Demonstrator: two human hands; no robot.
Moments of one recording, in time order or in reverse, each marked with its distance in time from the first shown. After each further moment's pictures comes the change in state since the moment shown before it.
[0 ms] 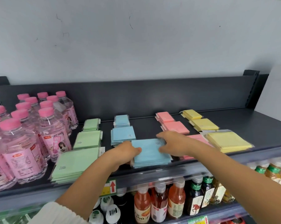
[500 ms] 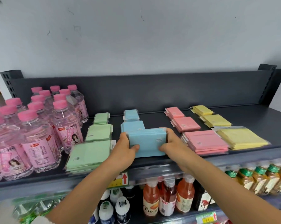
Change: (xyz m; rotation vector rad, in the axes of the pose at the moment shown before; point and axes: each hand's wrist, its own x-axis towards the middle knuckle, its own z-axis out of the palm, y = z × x) left_hand -0.026 -0.032 -0.006 -0.088 0.309 0.184; right_hand -0.007 -0.033 0.051 0.957 0.195 -0.011
